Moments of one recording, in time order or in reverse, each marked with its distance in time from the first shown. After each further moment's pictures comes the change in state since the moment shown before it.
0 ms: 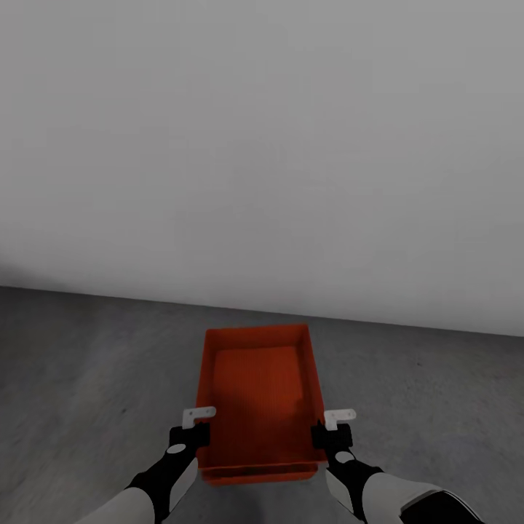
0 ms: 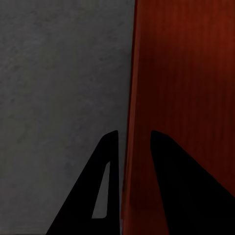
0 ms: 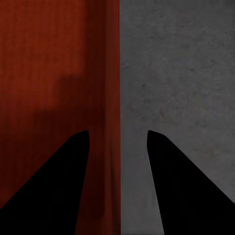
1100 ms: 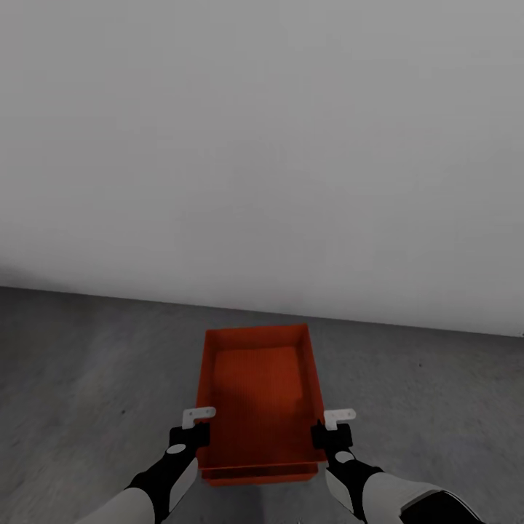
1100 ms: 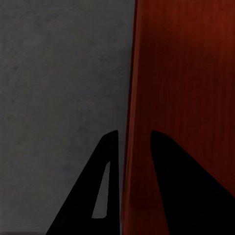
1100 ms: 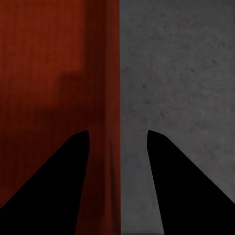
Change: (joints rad) left arm 0.000 0.000 0.000 0.001 0.003 0.000 0.000; right arm 0.000 0.000 0.002 -0.002 0.001 0.005 0.000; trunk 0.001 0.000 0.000
